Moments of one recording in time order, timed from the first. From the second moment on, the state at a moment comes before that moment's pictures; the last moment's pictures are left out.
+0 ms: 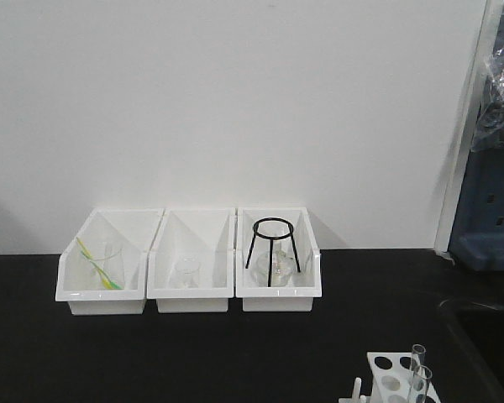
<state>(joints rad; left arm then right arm) 0.04 -0.02 0.03 0.05 0.27 -0.17 0.08 -0.01 0.03 -0.08 0.15 0.05</state>
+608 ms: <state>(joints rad) 0.04 -0.02 0.03 0.05 0.27 -0.17 0.08 0.01 -0.12 0.01 -0.08 0.10</state>
